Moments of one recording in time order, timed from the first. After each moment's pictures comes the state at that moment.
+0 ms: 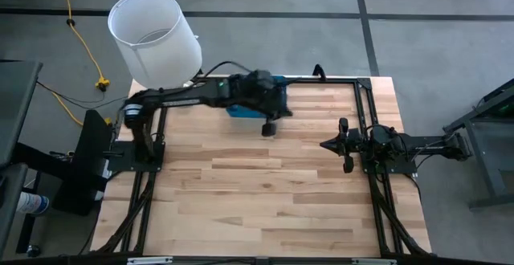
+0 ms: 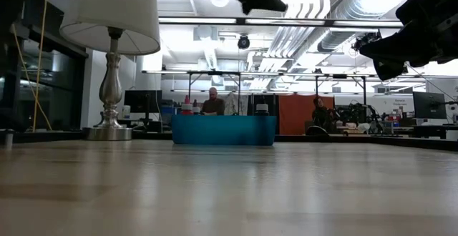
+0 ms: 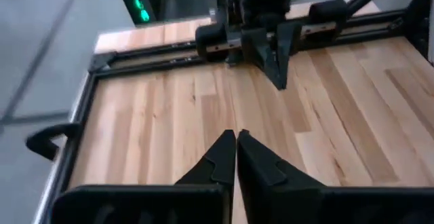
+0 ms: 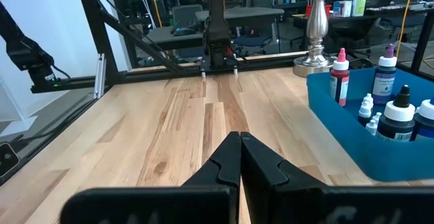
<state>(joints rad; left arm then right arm) 0.18 1.86 1.85 -0.54 0.17 0.25 -0.01 0.10 0.01 0.03 0.01 0.11</state>
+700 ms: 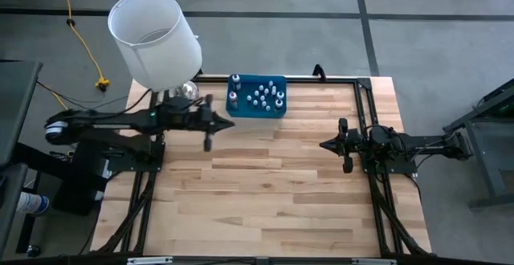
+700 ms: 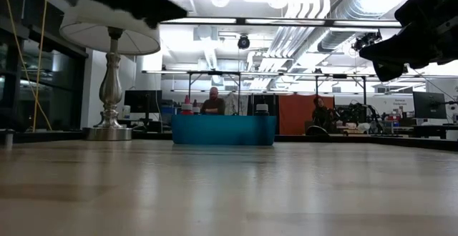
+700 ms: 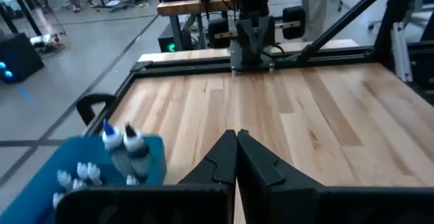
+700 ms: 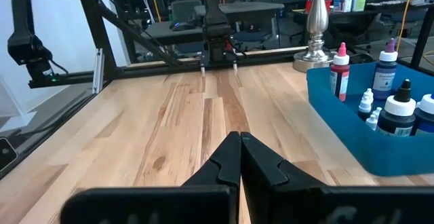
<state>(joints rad) 0.17 0.99 0.67 0.13 0.09 0.15 -0.01 0.12 0.01 0.03 0.01 0.11</state>
